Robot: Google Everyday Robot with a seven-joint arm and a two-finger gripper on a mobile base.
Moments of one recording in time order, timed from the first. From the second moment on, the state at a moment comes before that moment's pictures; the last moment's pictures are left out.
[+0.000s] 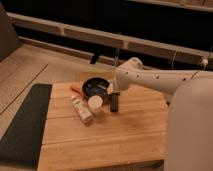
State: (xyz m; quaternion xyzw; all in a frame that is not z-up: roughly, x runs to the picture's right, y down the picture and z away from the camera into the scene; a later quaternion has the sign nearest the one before) arm 0.071 0.011 0.857 -0.17 0.05 0.62 0.76
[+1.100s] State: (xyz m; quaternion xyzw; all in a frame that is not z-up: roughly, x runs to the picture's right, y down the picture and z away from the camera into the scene) arm 0.072 0.054 0.894 -0.20 0.15 0.58 0.78
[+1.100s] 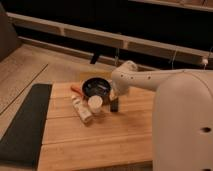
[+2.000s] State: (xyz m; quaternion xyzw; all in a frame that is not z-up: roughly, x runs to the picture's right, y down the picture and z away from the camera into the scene) arm 0.044 0.033 0.940 -0.20 0.18 0.51 0.82
